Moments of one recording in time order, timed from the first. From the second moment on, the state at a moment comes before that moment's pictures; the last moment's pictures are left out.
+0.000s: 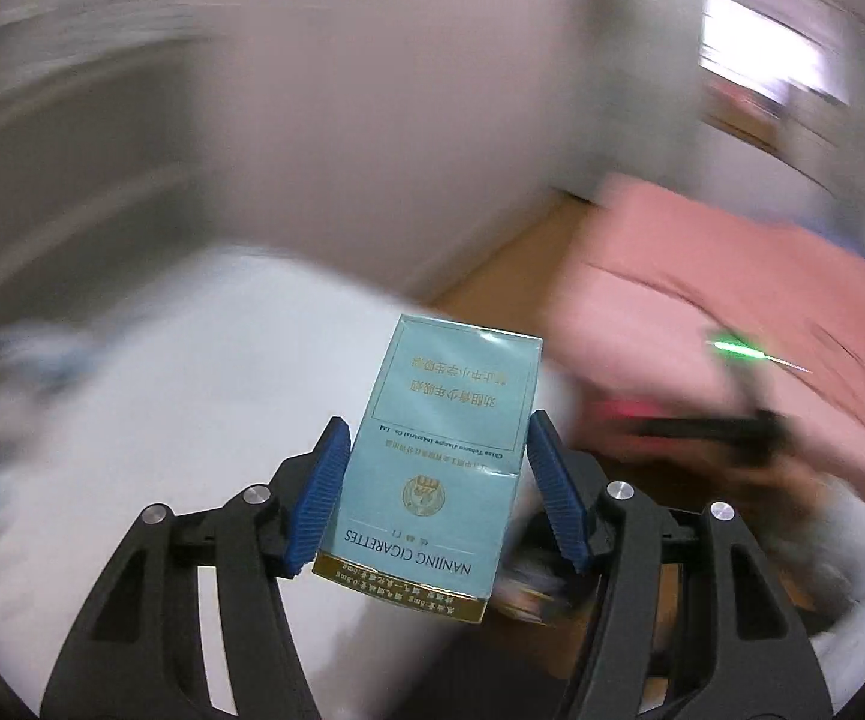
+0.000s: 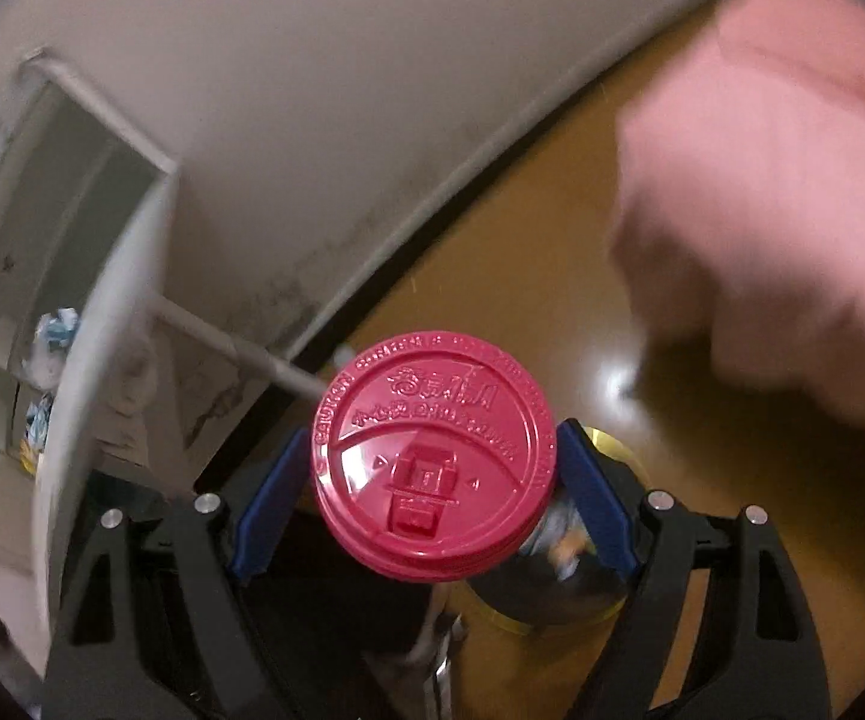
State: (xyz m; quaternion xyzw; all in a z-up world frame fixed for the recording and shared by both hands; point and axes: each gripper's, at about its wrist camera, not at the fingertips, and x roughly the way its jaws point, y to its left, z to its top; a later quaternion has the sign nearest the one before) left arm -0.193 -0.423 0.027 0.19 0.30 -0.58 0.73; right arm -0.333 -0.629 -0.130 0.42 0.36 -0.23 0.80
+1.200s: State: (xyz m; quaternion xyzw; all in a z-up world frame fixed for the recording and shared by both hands) left arm -0.154 -0.349 0.055 0.14 0.22 -0.45 0.86; right arm -0.236 -0.479 0.075 0.17 0.19 -0.29 0.92
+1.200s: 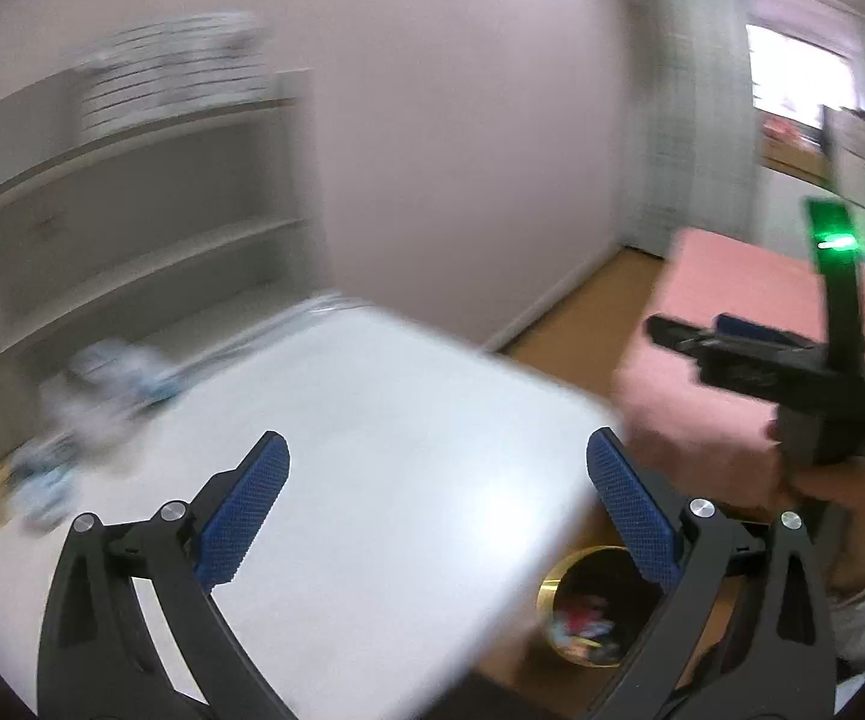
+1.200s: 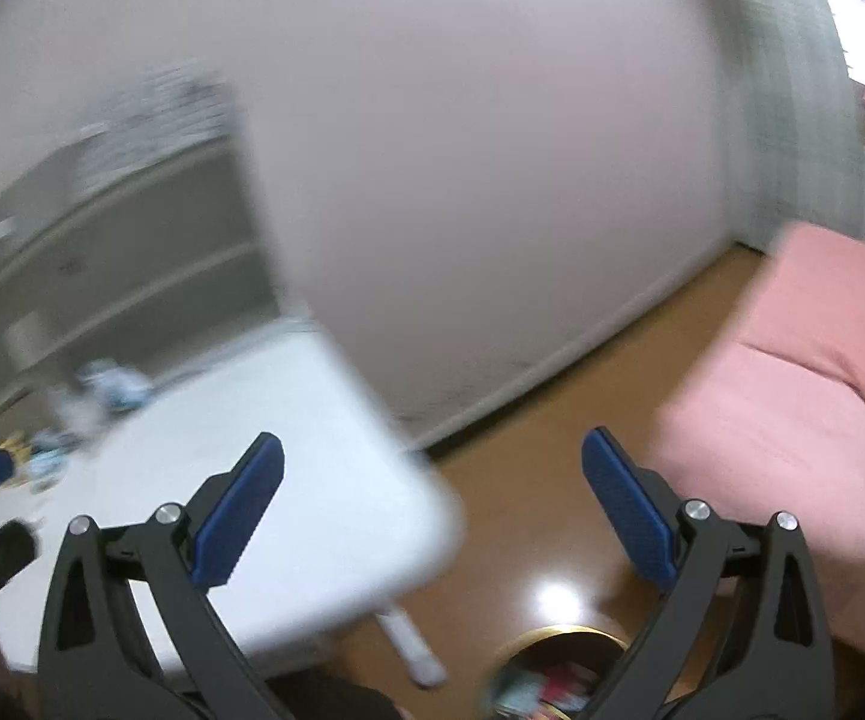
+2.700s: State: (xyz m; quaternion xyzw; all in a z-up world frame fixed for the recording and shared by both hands) left arm 0.211 -0.052 -0.007 0.05 0.45 0.04 0.89; right arm 0.231 -0.250 0.016 -0.06 0.43 0.19 0.88
